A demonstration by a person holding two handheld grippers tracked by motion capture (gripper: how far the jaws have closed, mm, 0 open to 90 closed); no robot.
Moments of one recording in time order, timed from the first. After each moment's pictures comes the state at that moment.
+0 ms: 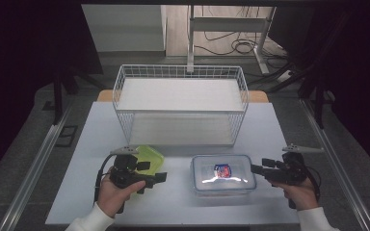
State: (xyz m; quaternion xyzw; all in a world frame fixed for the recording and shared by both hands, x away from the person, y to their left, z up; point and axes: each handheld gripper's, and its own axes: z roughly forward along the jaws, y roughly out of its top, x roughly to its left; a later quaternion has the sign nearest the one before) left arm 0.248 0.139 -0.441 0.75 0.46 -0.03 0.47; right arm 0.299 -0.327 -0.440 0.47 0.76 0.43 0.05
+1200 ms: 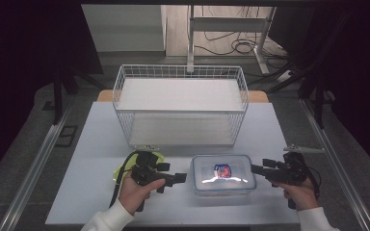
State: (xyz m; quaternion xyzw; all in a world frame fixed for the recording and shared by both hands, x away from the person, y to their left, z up) left arm 0.264 0.093 -0.444 0.75 0.45 -0.09 0.48; right arm 0.301 -0.330 -0.445 0.48 0.75 0.45 0.03
